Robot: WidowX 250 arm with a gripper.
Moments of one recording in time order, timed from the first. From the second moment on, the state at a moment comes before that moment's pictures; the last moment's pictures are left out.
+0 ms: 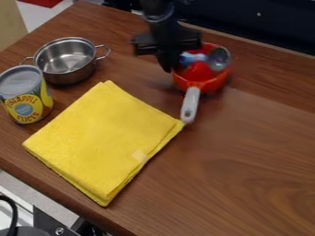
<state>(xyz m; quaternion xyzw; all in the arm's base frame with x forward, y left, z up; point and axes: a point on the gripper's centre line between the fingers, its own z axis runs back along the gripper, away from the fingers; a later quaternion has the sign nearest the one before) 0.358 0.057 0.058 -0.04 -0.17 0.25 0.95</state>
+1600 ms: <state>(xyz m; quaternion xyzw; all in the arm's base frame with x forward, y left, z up) 0.347 0.101 0.064 0.00 -0.17 0.50 0.85</state>
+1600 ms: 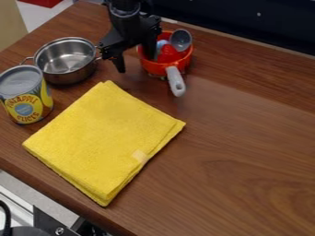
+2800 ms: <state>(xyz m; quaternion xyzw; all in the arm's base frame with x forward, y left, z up) 0.316 0.033 0.104 0.00 -0.16 0.27 0.95</state>
